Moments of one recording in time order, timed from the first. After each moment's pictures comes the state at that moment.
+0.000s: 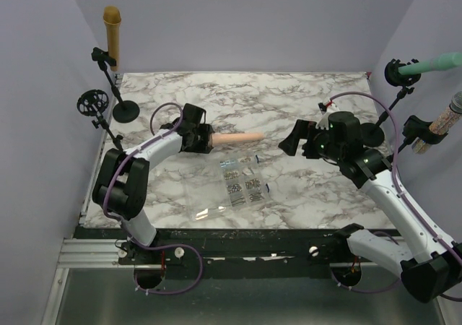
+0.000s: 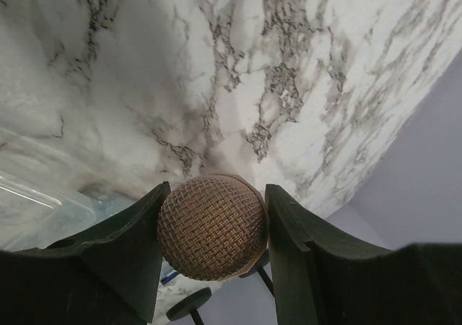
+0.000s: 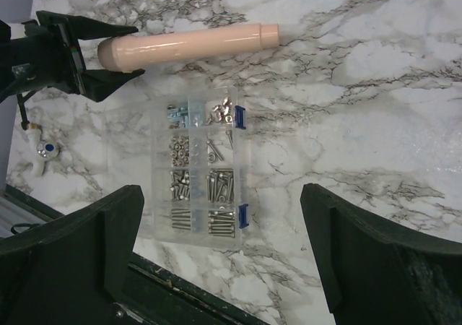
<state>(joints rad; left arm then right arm) -0.38 1.66 1.08 -0.38 -0.04 -1.83 0.42 1.00 0.97 -0.53 -0.13 0.47</state>
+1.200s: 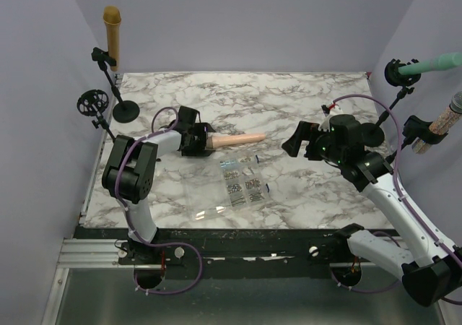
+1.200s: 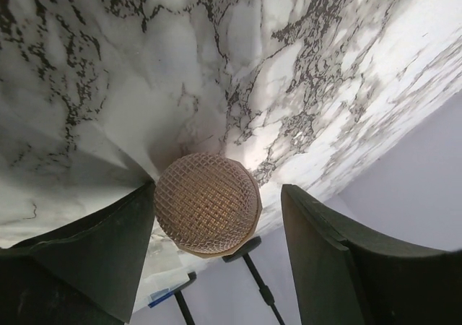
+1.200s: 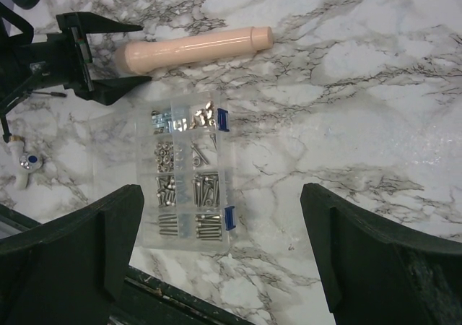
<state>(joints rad) -0.30 1.84 1.06 -0.21 0.15 -1.84 0.42 0.97 0.94 -0.53 -0.07 0.47</state>
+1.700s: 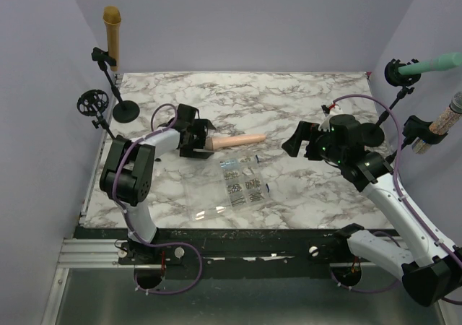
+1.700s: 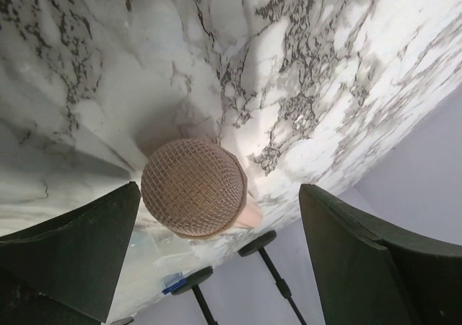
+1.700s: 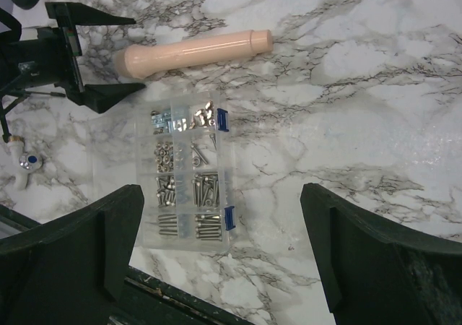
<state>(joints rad) -0.29 1.82 1.07 -0.24 0.16 -1.79 0.42 0.97 0.94 -0.53 -0.07 0.47</state>
